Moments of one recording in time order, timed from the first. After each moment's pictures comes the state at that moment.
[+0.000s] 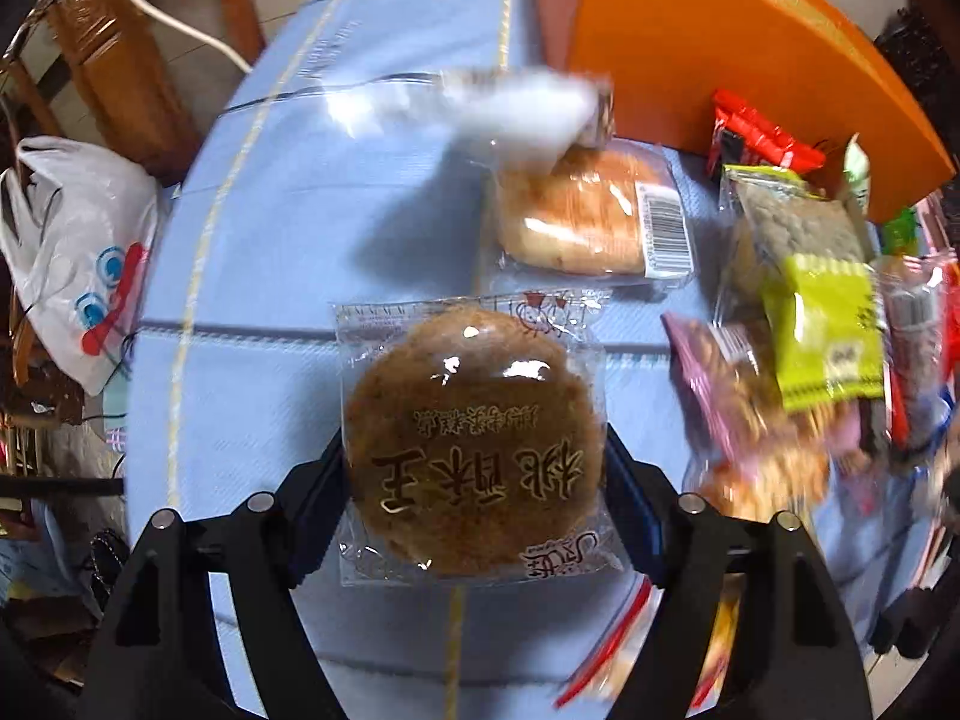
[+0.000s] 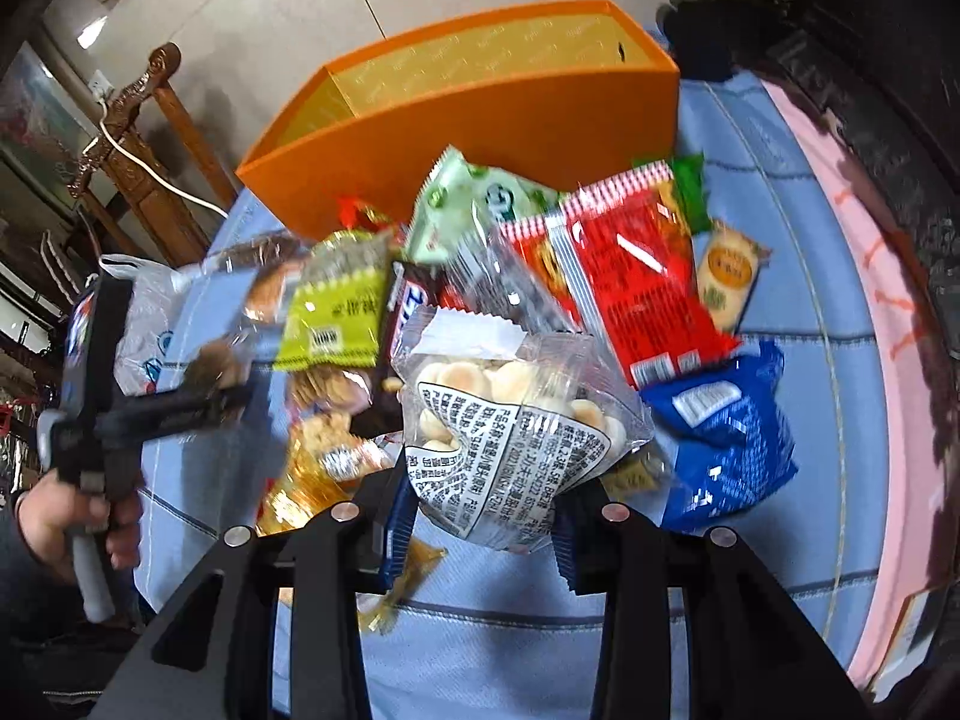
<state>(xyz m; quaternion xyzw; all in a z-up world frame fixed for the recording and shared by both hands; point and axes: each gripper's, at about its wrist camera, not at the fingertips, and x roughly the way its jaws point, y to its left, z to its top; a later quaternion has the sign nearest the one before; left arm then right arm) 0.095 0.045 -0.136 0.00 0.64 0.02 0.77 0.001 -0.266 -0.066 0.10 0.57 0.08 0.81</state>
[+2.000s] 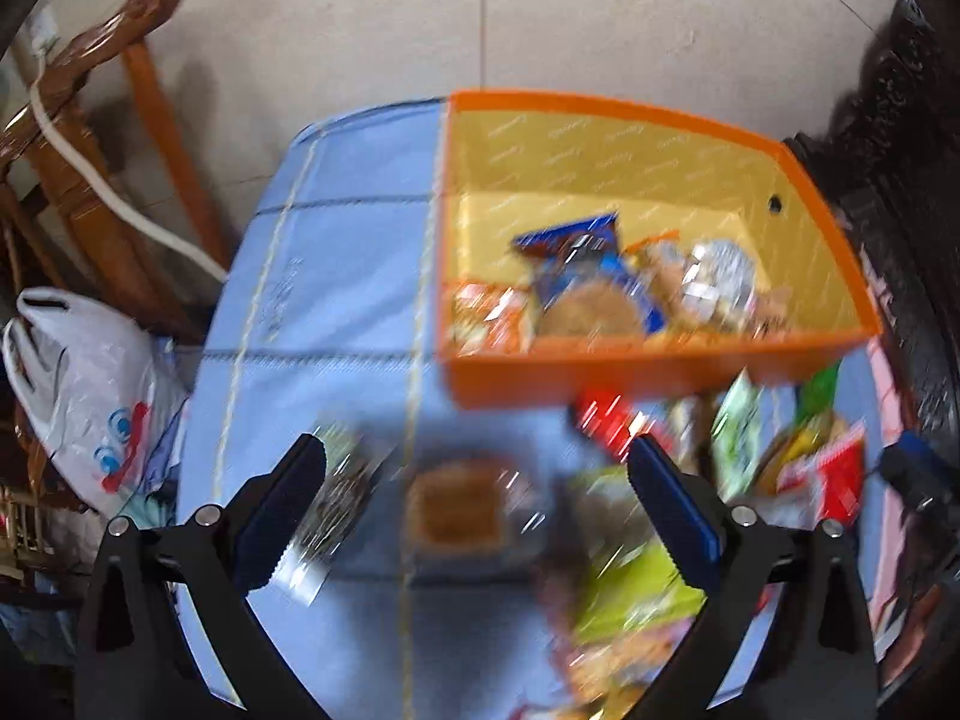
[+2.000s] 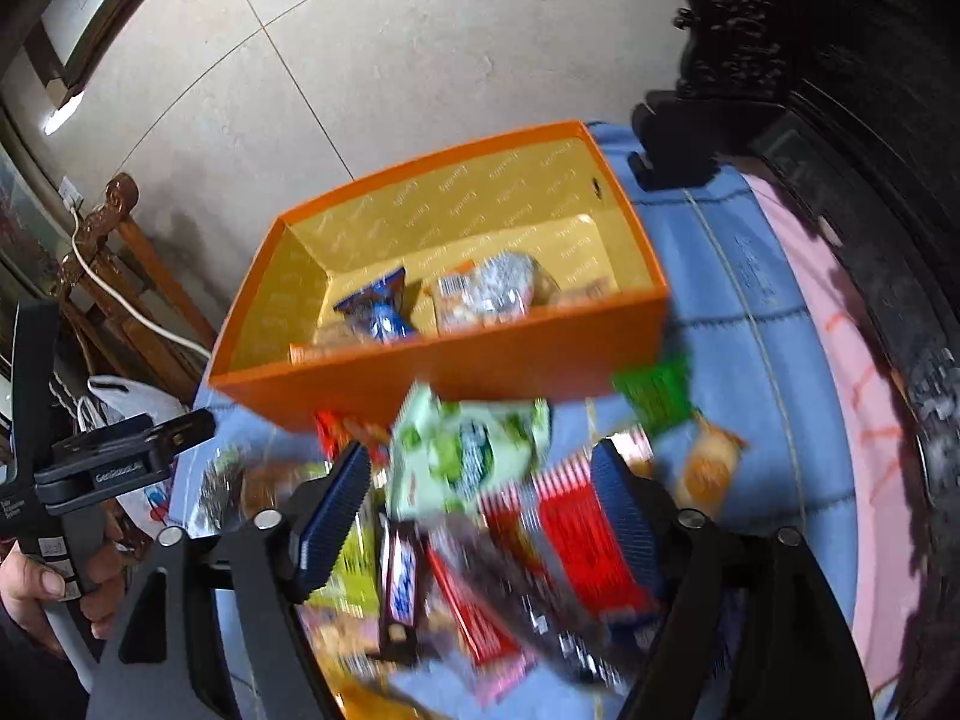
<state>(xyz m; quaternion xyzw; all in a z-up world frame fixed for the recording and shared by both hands) 0.171 -0.006 -0.044 0.02 0.56 -0.01 0.83 0.089 -0.295 -0.028 0.13 0.51 0.04 0.85</state>
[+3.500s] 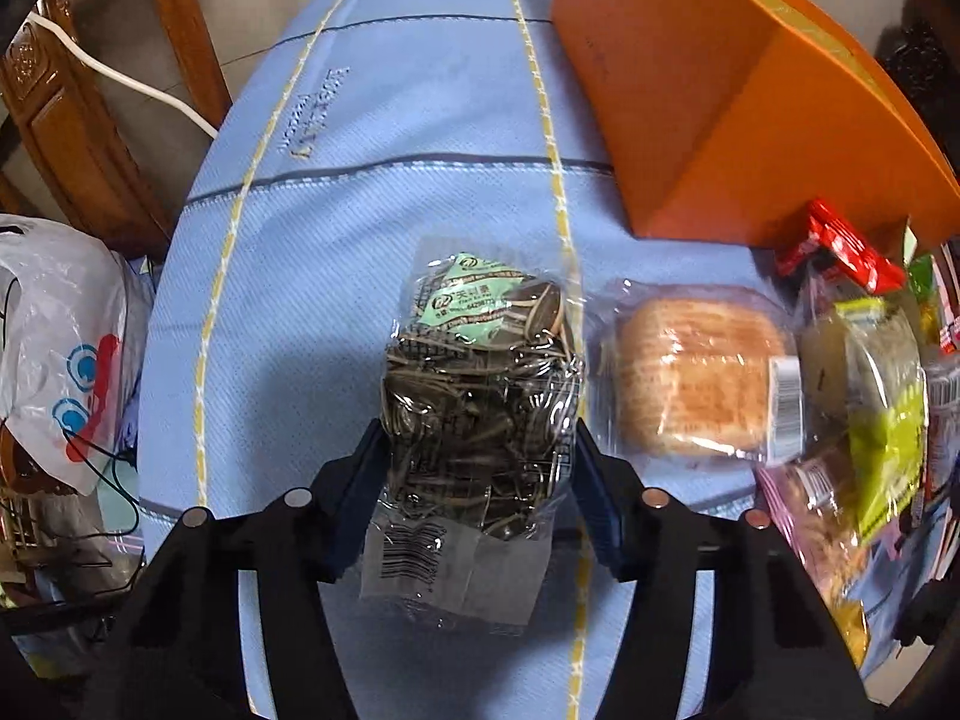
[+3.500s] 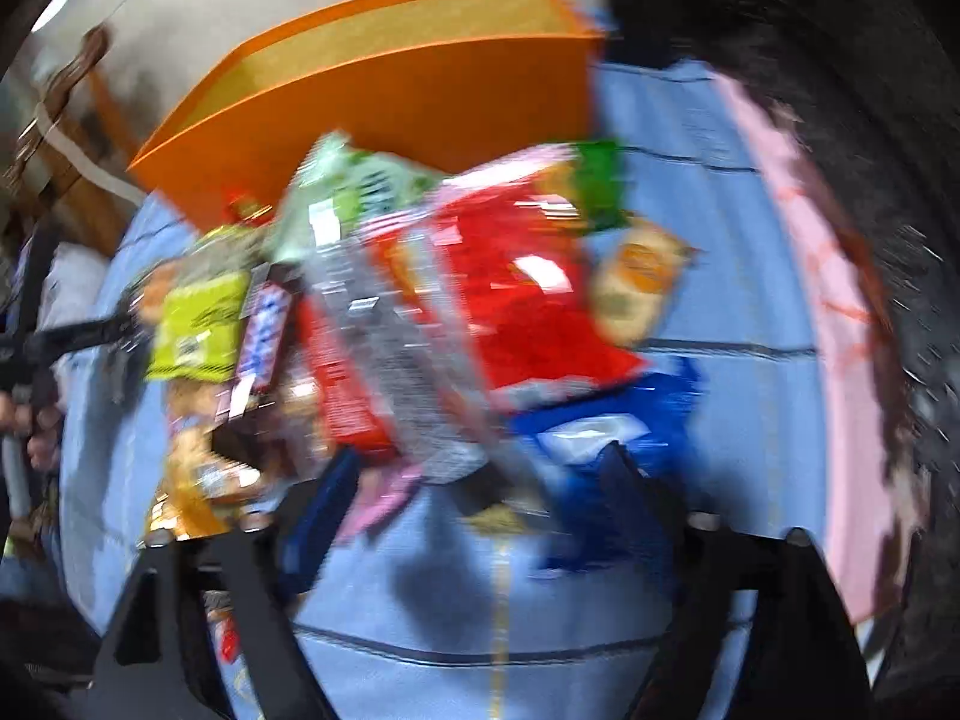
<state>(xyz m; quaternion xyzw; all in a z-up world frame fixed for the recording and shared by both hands) 0.155 0.083 -0.162 0.02 0.62 -0.03 0.78 0.026 -0.292 -0.100 0.04 0.60 0.03 0.80</state>
